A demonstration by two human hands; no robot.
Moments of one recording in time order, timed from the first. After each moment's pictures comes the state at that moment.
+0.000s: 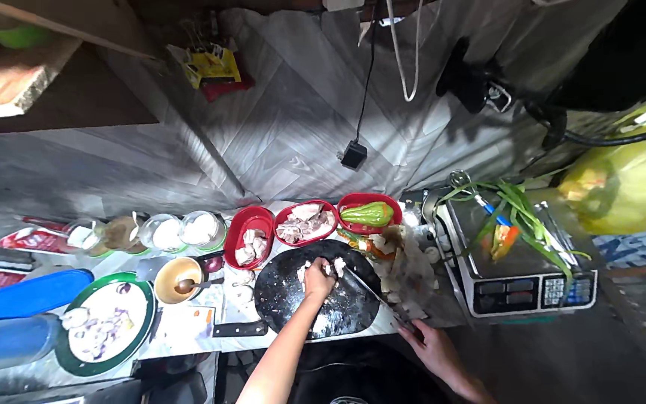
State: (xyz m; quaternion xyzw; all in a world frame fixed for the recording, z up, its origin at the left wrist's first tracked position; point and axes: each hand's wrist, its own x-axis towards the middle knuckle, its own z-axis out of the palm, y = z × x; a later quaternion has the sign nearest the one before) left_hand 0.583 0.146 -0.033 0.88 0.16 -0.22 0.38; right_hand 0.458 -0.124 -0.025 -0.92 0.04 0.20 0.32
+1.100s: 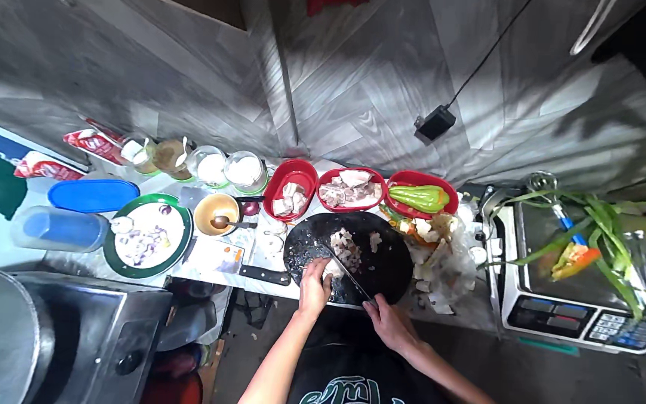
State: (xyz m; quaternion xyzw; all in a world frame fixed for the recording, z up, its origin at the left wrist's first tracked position) left_hand 0.459 0.200 -0.092 0.89 0.15 0.02 0.44; right_hand 0.475 -0.003 -0.025 -0.89 -0.09 0.41 0.19
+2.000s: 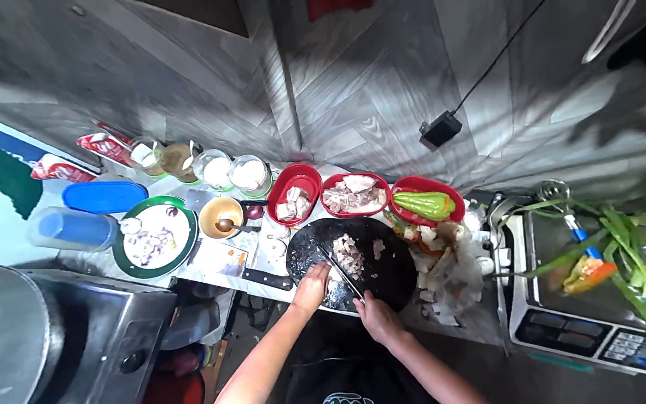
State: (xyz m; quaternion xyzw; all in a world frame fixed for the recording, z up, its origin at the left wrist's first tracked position) left_hand 0.471 0.219 -0.089 0.95 0.03 -0.07 0.30; right_hand 0.500 0.034 -0.027 -0.87 -0.08 0.47 0.13
